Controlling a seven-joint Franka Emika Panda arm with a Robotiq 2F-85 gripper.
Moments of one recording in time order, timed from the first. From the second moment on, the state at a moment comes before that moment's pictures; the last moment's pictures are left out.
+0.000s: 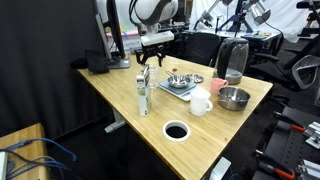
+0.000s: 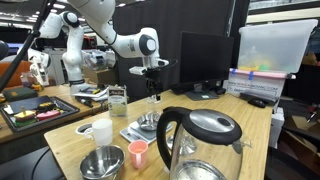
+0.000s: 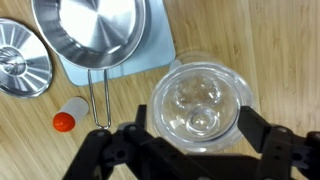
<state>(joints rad) 0.24 0.71 -0.04 -1.40 -0.11 2.12 0.54</state>
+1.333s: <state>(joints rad) 0.26 0.61 -0.05 -1.35 -0.13 2.14 0.59</state>
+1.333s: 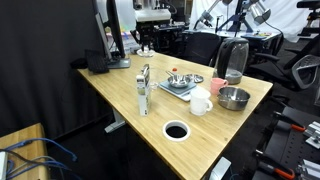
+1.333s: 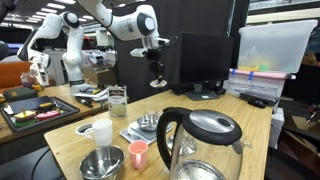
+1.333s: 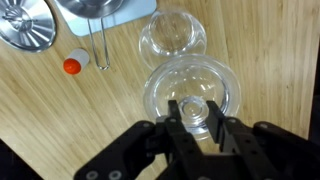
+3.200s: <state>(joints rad) 0.12 0.63 -0.22 -1.40 -0.21 2.10 1.15</state>
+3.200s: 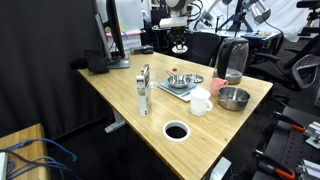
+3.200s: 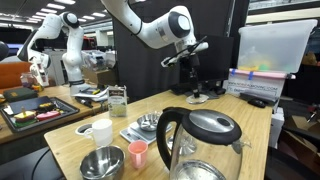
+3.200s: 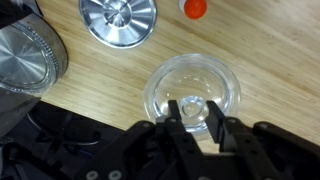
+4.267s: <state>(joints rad) 0.03 0.90 -0.21 -1.13 -0.10 1.81 1.17</state>
